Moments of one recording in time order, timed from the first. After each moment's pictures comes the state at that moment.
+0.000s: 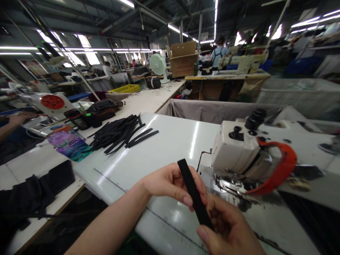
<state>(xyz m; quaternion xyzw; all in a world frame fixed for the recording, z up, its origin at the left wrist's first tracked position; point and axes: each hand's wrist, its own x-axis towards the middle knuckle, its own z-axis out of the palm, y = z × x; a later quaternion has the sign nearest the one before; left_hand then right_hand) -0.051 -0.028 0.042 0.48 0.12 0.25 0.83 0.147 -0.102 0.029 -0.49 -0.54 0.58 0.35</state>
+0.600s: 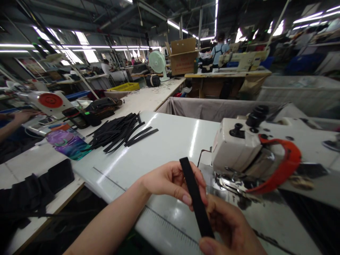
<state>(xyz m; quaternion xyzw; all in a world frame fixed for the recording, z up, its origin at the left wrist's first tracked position) -0.051 -0.028 0.043 0.45 0.08 0.25 0.85 0.151 -0.098 0.030 -0.37 -0.61 0.61 0.34</state>
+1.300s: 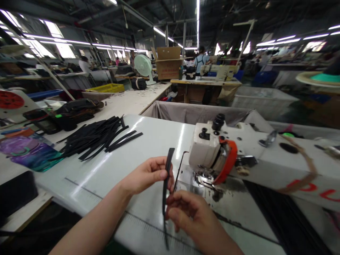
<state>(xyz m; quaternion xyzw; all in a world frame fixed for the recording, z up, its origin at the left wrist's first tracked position) -0.052 -0.026 0.047 0.52 0.21 0.35 0.75 0.144 -0.094 0.023 -0.40 -0.59 0.63 0.29</state>
